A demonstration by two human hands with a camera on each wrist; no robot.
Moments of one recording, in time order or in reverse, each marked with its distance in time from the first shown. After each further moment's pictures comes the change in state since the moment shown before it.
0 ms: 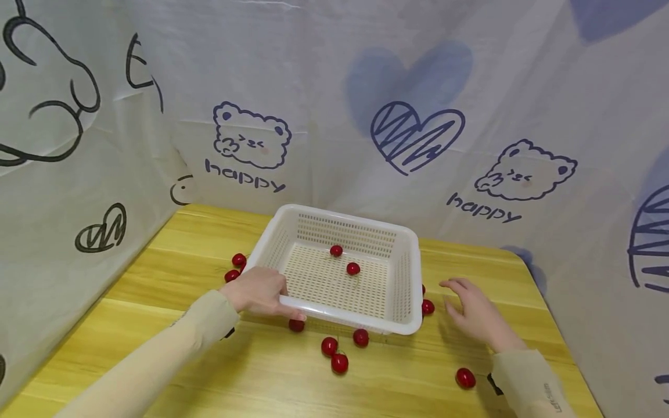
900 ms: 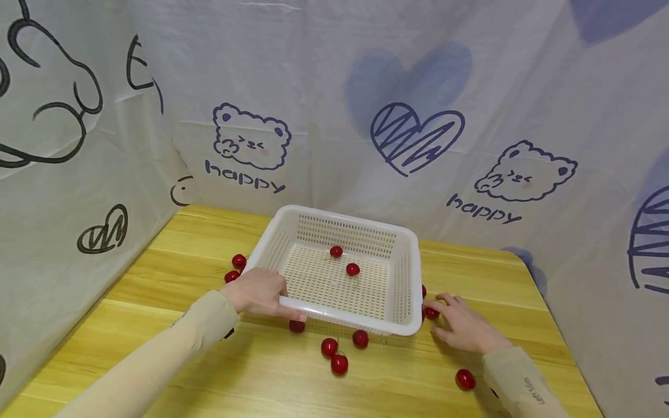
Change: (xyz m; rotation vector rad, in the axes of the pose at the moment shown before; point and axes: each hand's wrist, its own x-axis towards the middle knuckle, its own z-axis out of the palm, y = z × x) left_hand 0.002 0.000 0.000 -0.001 0.001 0.015; right_hand -0.005 0.015 0.032 -0.057 -0.199 -0.098
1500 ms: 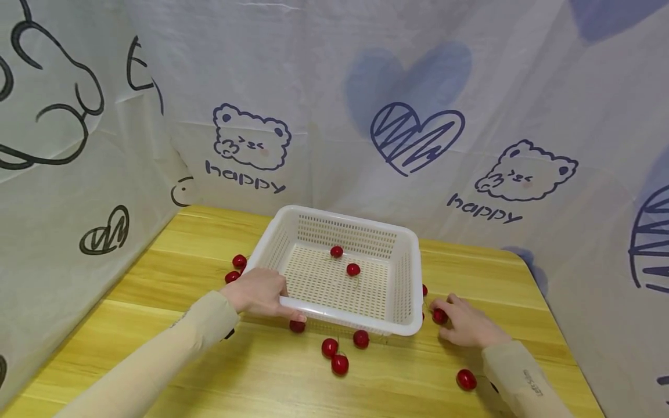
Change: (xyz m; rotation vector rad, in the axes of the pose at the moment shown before) left_hand -0.001 0.000 -0.001 -0.002 0.004 0.008; right_hand 0.006 0.008 -0.001 0.020 -0.096 0.054
